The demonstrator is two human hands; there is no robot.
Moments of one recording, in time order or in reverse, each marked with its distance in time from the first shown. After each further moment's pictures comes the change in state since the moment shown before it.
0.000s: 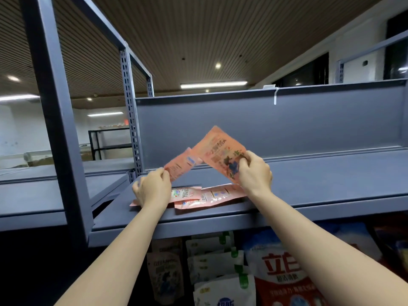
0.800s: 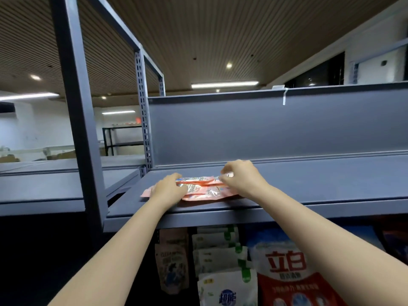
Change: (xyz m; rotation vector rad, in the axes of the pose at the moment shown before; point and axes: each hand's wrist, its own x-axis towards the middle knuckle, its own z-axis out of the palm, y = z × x) left_hand -0.014 -0.006 -0.016 -0.001 -0.451 0.039; right_hand -0.014 -0.024 -0.009 -0.283 -0.517 -0.294
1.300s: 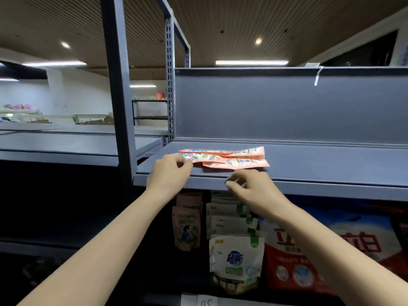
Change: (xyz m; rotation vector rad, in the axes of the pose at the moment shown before) left_hand -0.100 -0.022 -0.028 -0.286 0.266 0.037; right_hand -0.096 -0.023 0.022 0.186 -0.145 -0.122
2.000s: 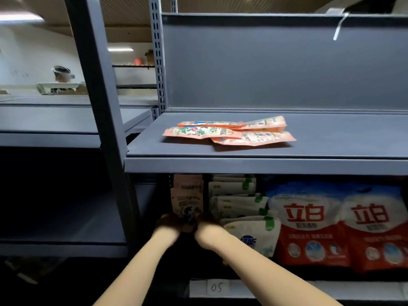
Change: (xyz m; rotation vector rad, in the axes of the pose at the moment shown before) left_hand -0.018 -0.183 0.122 0.288 -0.568 -0.444; right_hand 0.030 0.034 0.228 0.025 -0.517 0.479
